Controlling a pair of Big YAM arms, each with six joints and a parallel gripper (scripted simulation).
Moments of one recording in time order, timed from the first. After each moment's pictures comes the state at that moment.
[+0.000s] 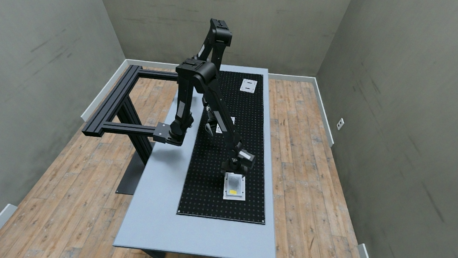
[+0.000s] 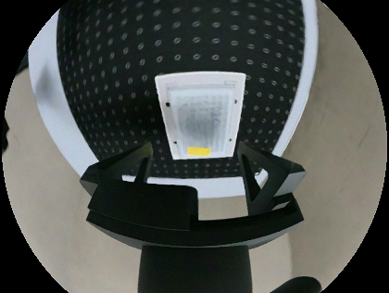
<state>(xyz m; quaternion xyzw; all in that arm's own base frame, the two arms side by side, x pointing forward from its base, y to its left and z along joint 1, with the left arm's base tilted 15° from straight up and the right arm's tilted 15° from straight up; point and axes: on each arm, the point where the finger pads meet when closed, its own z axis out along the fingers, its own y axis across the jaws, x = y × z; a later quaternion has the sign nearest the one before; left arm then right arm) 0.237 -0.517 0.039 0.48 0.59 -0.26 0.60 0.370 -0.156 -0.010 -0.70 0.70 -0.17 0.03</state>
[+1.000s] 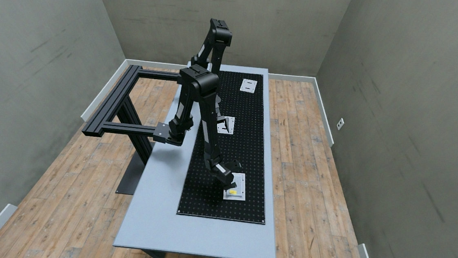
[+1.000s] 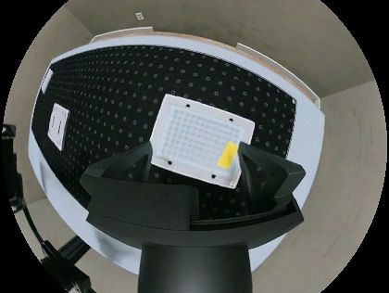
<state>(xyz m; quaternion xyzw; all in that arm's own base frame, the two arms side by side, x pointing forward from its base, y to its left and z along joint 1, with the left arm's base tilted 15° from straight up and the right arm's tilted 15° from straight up) 0.237 -0.517 0.039 0.47 0.59 -0.26 0.60 0.370 -0.173 -0.013 -0.20 0.89 0.00 0.40</state>
